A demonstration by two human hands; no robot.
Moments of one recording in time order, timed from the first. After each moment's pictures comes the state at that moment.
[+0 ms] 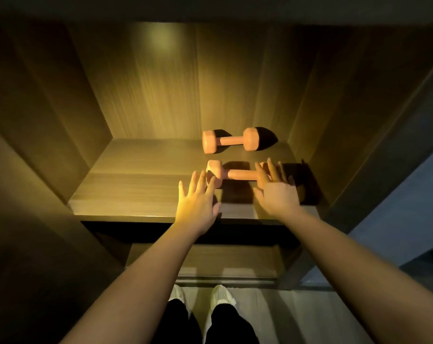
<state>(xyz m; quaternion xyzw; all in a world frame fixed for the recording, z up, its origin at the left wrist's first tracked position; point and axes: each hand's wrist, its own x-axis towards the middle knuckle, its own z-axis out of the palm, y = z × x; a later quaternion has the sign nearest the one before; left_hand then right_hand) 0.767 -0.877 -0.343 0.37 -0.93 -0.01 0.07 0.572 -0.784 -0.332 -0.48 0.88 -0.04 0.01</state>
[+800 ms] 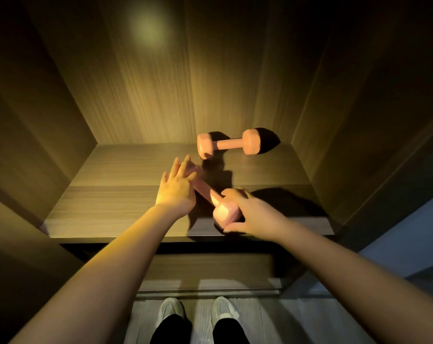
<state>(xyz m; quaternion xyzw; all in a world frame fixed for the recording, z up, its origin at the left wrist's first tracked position) 0.748 -0.973 -0.337 0.37 -0.93 -0.04 0.03 0.589 -0.814 -0.352 -0.62 0.74 -0.16 0.19</state>
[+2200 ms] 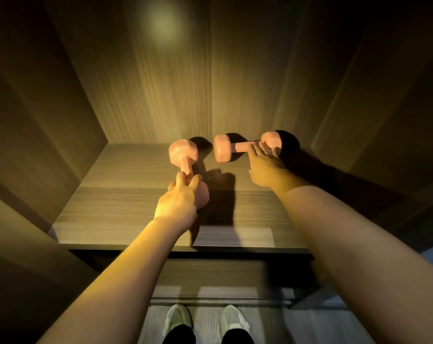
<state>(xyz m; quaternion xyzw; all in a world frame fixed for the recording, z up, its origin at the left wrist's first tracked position) 0.784 -0.970 -0.323 0.44 -0.89 -0.12 0.02 0.533 -0.949 -0.338 -0.54 0.84 0.03 0.03</state>
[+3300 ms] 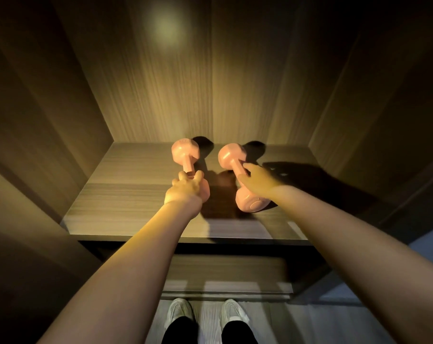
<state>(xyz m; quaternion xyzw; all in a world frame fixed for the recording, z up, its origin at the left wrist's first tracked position) 0.763 -0.965 -0.307 0.51 -0.85 -0.12 -0.06 0.593 -0.899 -0.316 -0.44 0.83 -0.25 0.24</state>
